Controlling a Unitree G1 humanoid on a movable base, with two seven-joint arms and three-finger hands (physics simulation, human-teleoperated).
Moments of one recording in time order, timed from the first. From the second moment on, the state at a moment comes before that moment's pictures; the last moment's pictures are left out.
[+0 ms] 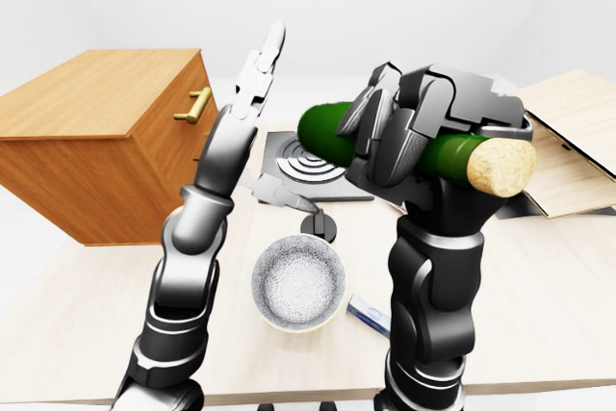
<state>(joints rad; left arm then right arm) -0.53 -0.15 -0.18 -0.29 0.53 0.09 -0.20 -0.36 -0.06 -0.08 -0.76 0.17 0.09 -0.05</state>
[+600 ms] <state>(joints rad) -0.58 -0.22 -0.22 -0.22 0.60 0.09 -0.20 -0.33 -0.06 -0.07 -0.76 0.18 0.09 -0.04</state>
